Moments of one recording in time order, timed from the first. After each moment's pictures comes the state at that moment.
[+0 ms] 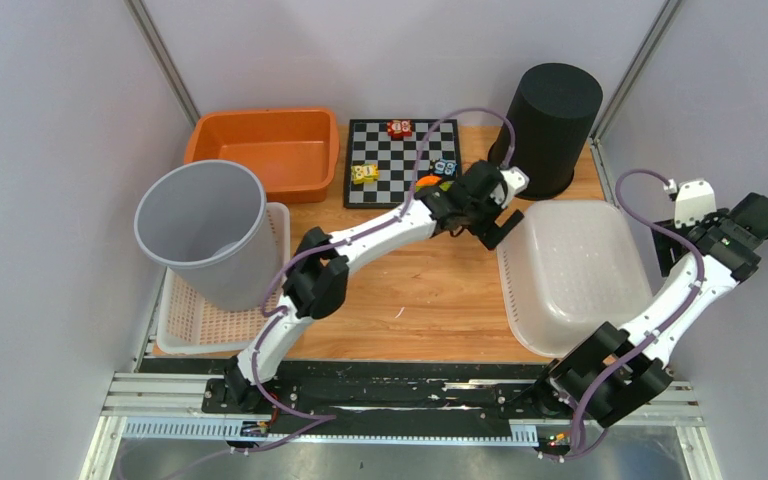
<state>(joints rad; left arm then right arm) -0.97 2.38 2.19 -0.49 0.01 -0.01 -0.86 1.20 1.20 -0.80 -0.23 -0.95</state>
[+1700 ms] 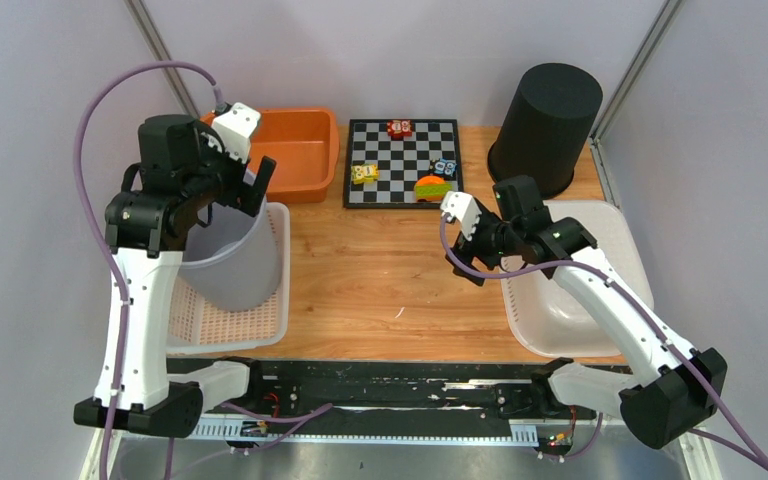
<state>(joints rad) -0.13 1.20 1.75 -1.05 0.10 0.39 0.48 1.15 1.09 -0.77 -0.39 -0.59</state>
